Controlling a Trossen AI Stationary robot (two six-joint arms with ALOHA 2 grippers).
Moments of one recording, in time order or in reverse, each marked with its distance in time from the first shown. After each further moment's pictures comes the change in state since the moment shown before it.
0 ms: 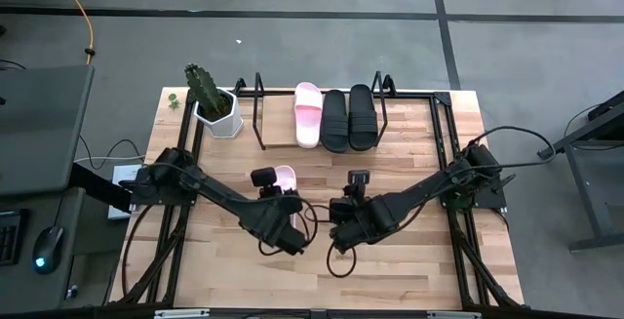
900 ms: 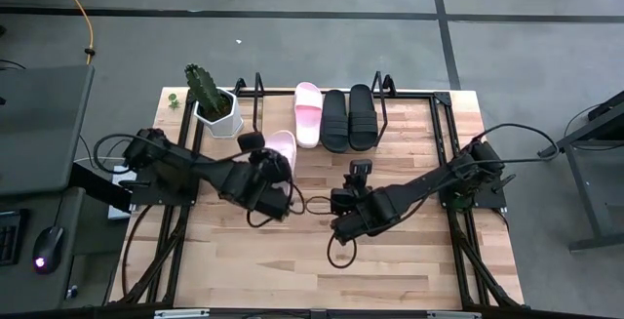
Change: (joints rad) left arm 0.112 -0.252 0.000 0.001 -0.188 0.211; right arm -0.034 -0.034 -0.002 -0.042 0.124 -0.056
